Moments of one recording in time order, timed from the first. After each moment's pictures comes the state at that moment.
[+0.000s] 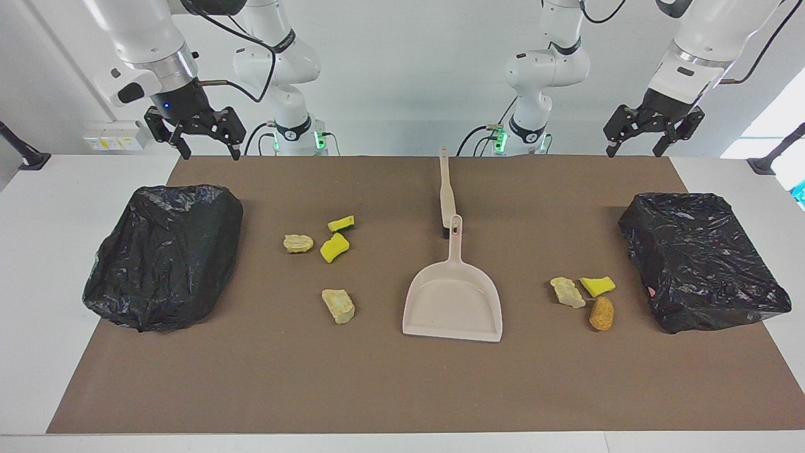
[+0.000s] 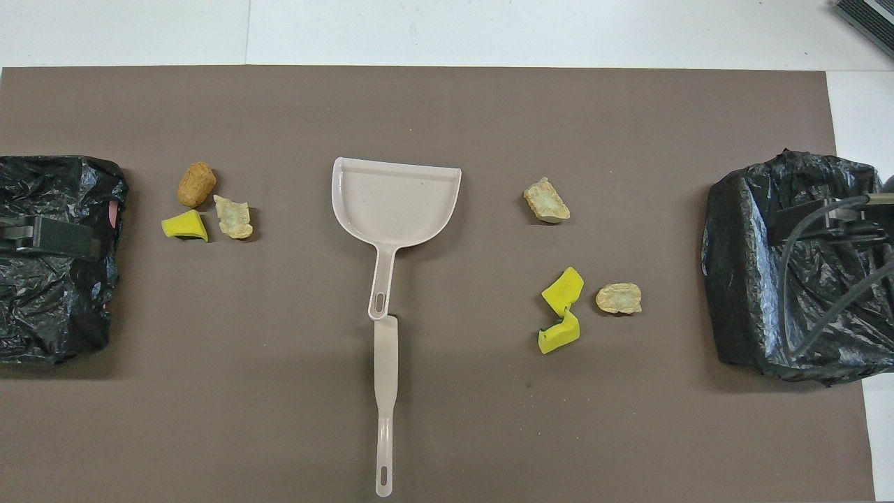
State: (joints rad) left arm 0.06 -0.10 -0.13 -1.60 -0.03 1.54 -0.03; right arm 0.05 -0.02 -0.03 -1.52 0.01 1.50 0.07
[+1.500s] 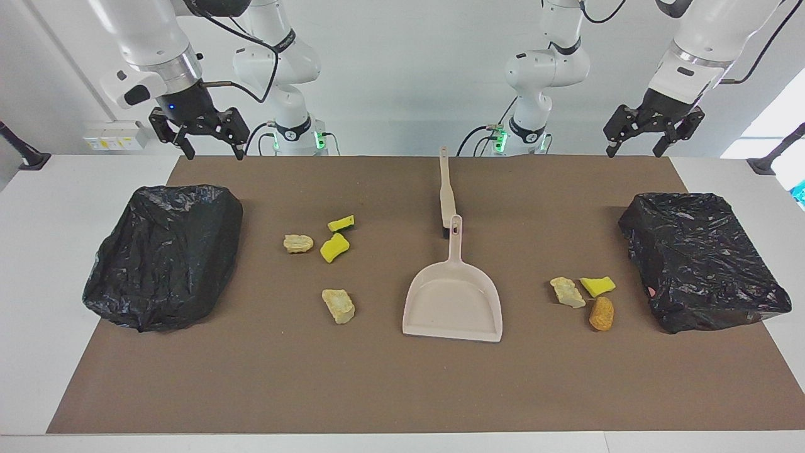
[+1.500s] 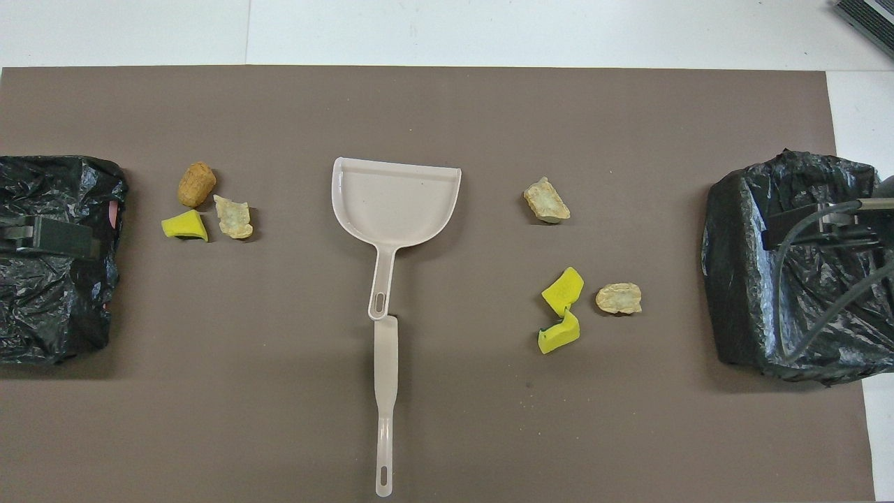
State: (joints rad) left arm 0.06 -0.10 -0.13 -1.60 -0.03 1.54 -0.03; right arm 0.05 -0.03 -0.03 -1.54 0.01 1.50 0.07
